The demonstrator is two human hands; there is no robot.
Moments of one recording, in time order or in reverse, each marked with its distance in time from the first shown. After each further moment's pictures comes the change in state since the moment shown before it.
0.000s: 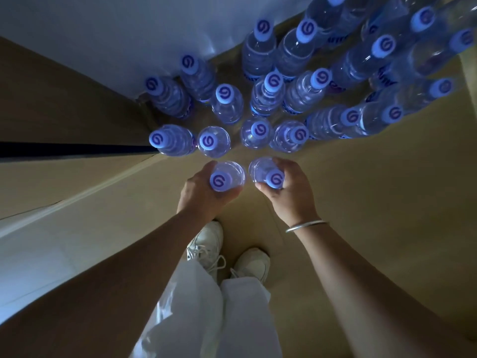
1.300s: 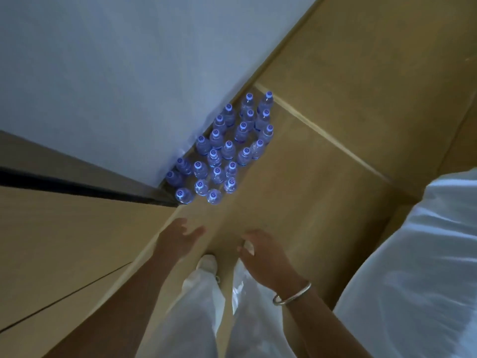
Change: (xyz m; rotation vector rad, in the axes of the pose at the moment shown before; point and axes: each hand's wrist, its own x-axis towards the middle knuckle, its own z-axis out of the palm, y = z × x) left_hand -0.293 0.084 -0.267 0.271 -0.239 0.102; right_hand -0.339 -0.319 -0.194 -0.047 -0.197 0.362
